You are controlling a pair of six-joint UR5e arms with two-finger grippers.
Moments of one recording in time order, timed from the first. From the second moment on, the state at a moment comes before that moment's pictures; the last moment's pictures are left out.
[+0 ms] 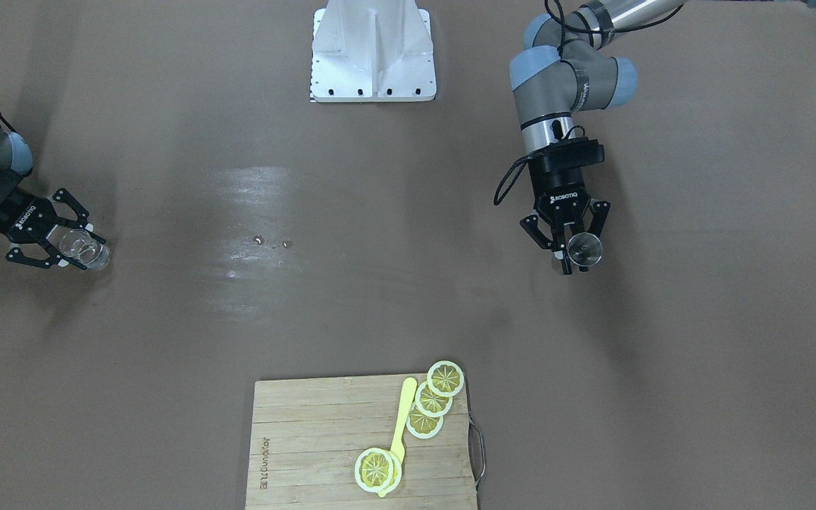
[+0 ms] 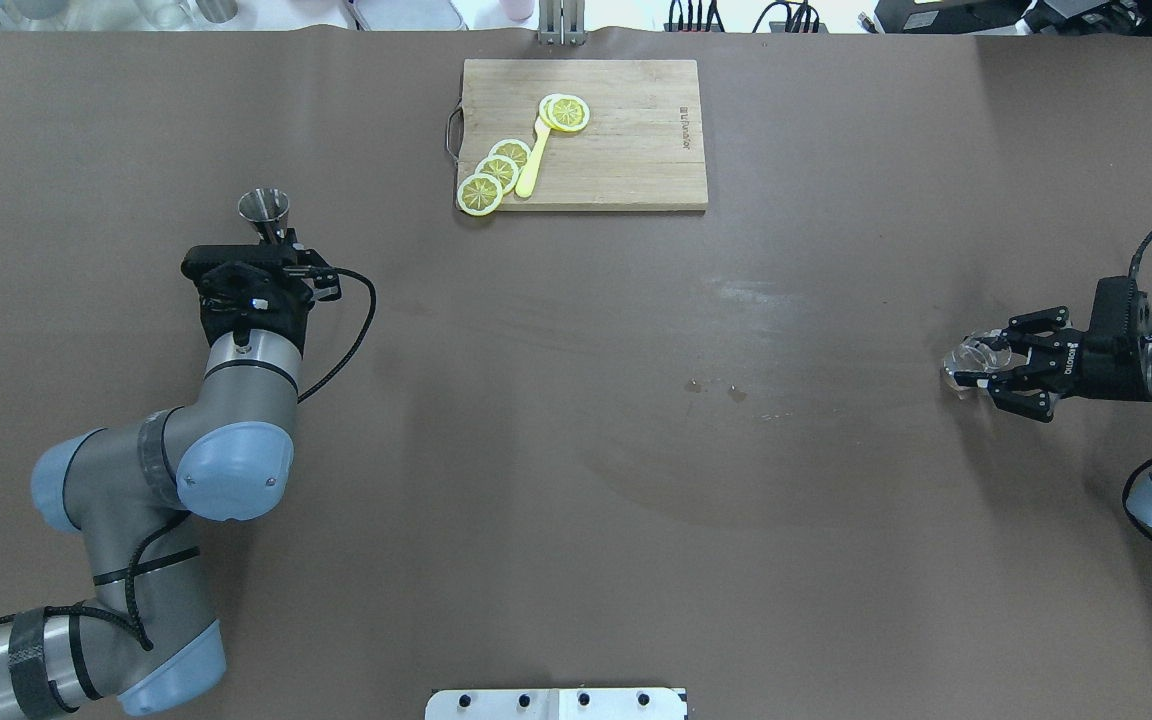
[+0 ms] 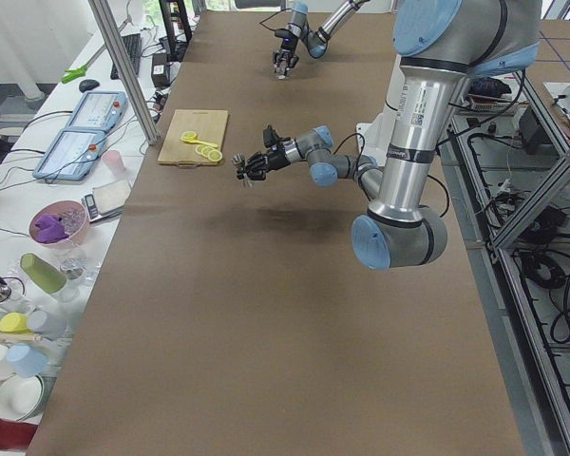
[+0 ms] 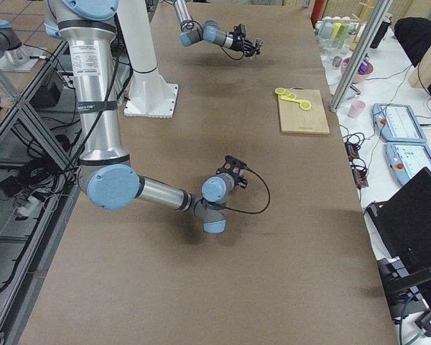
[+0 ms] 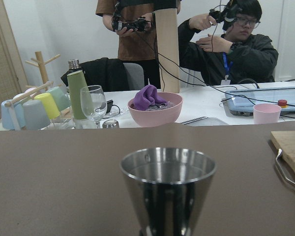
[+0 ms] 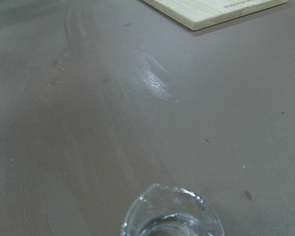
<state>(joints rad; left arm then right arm) -0.41 -1.88 -1.74 -2.02 -0.70 -1.17 0.87 -1.47 1.05 0.40 2.14 0.34</state>
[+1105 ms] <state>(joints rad) -0.53 -2.04 -1.71 -2.30 -1.22 -0.51 0.94 -1.43 1.42 -0.12 2.28 0.29</state>
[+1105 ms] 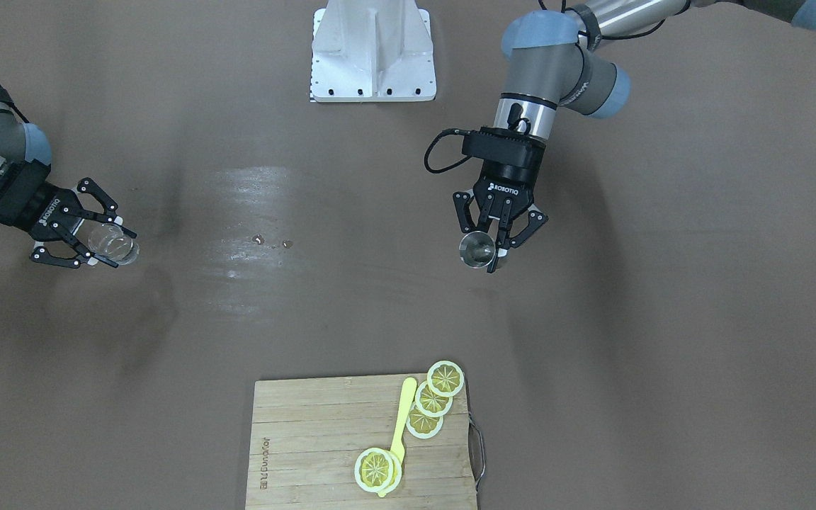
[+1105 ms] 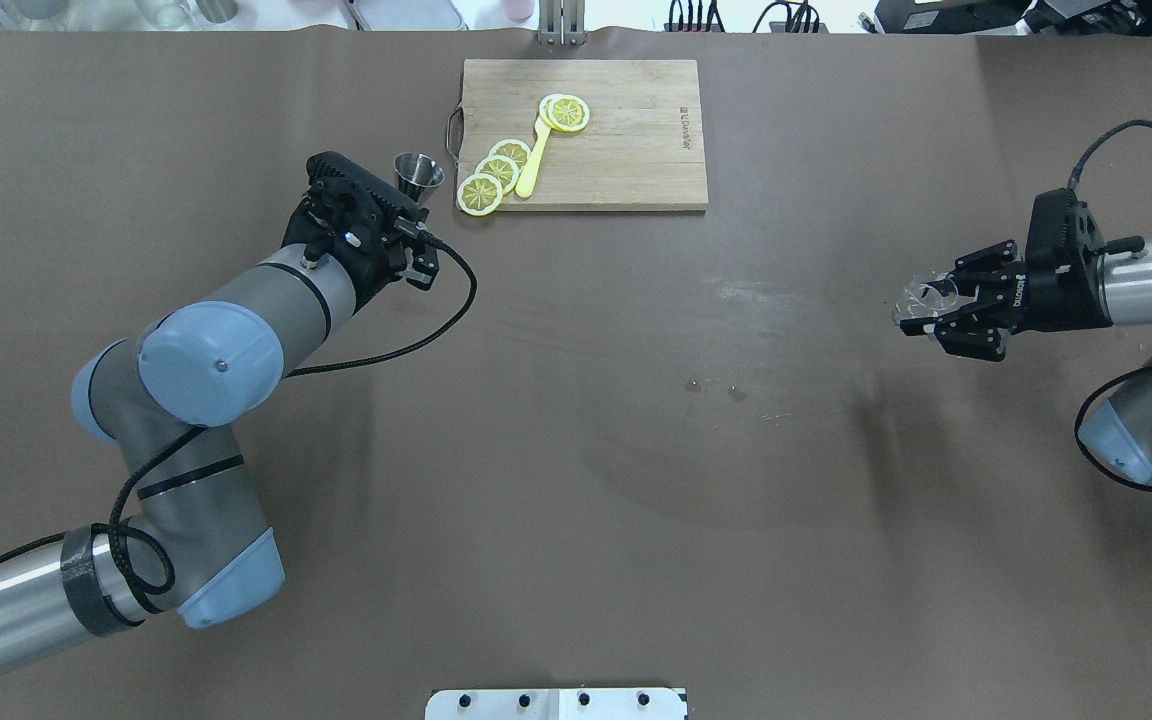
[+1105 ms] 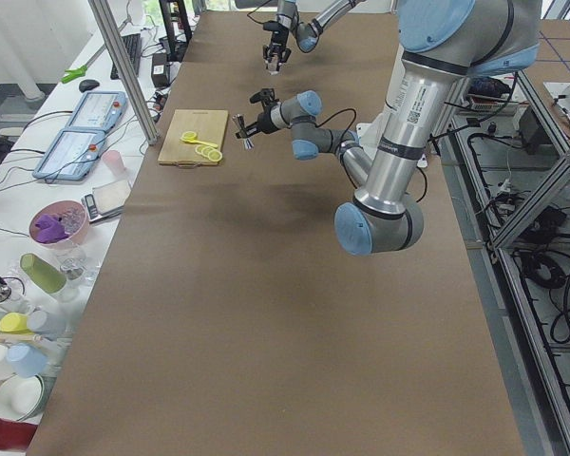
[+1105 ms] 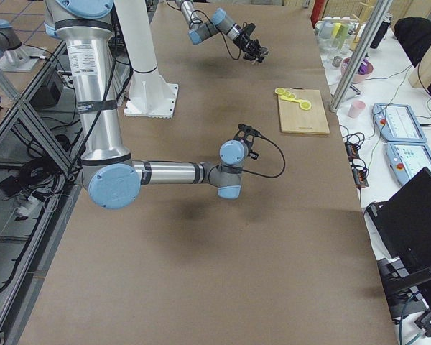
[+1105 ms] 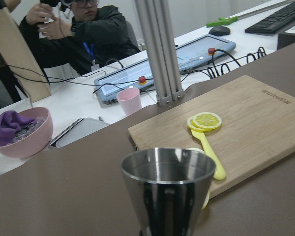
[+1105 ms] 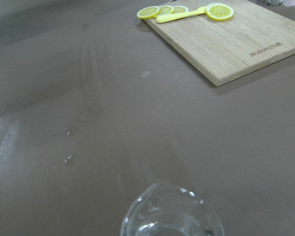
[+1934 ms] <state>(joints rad) -0.57 -2.15 -1.57 -2.48 -1.58 -0.21 0.94 -1.34 1.66 -0.59 2.28 0.12</state>
